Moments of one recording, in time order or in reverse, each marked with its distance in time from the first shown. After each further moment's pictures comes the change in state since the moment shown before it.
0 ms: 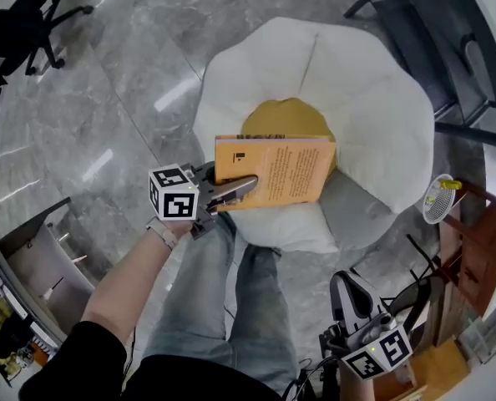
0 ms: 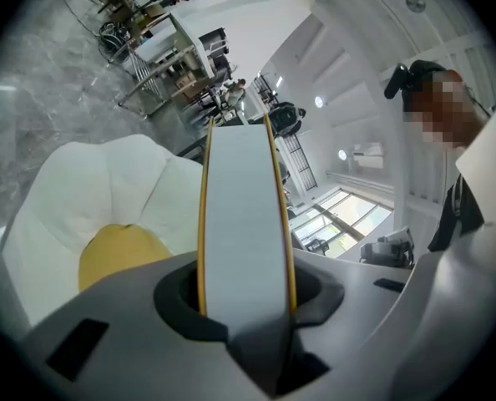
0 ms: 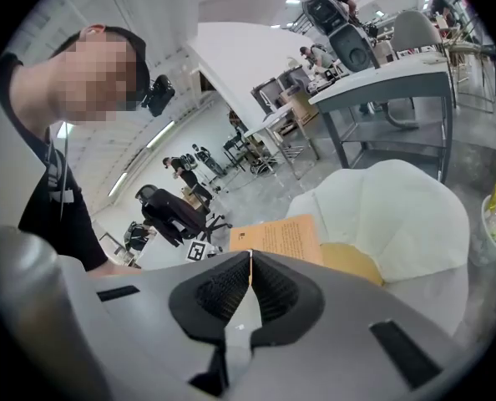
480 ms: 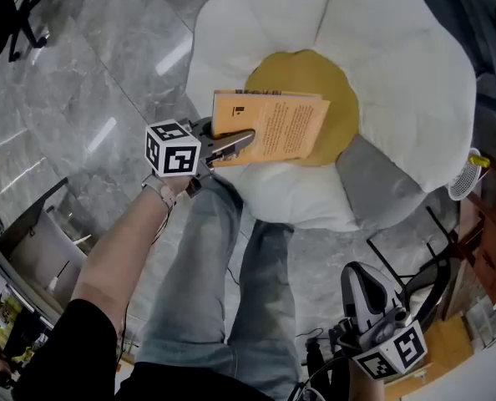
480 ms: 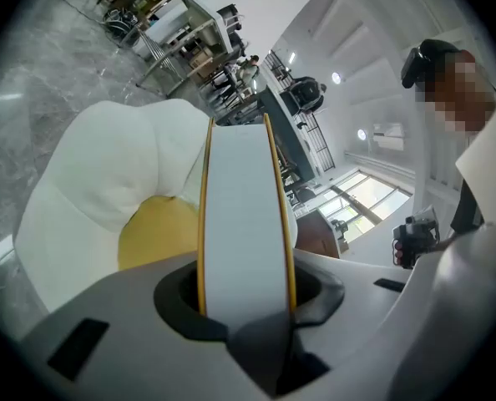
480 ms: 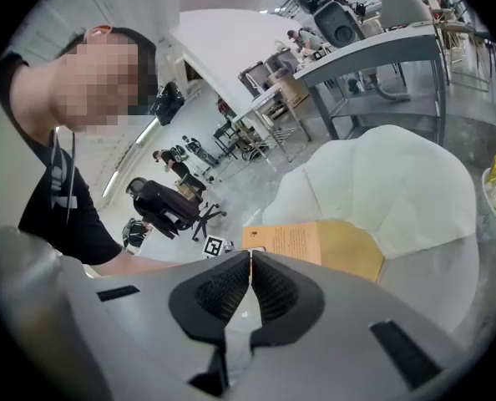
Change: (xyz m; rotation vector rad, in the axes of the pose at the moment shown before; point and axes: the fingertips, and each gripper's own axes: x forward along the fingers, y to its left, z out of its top) left arm 0.020 0.141 -0.069 0.000 0.138 0.113; right arm 0.044 -0.052 -0.062 0.064 0.079 -0.021
